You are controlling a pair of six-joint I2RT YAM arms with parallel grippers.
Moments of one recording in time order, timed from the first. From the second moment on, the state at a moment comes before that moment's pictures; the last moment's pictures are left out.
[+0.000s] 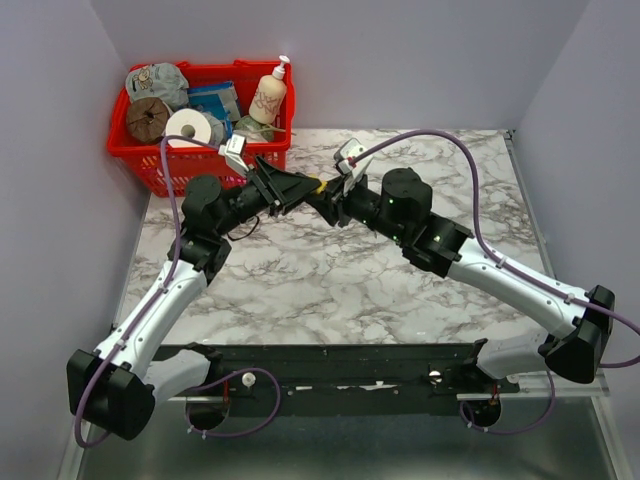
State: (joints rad) left arm -0.38 1.07 0.92 0.28 0.55 -1.27; right arm 0.93 1.34 1.28 0.00 0.01 -0.06
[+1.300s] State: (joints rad) left arm -0.31 1.03 0.82 0.25 0.58 -1.27; right arm 0.86 1.30 1.24 -0.09 -0.23 -0.21
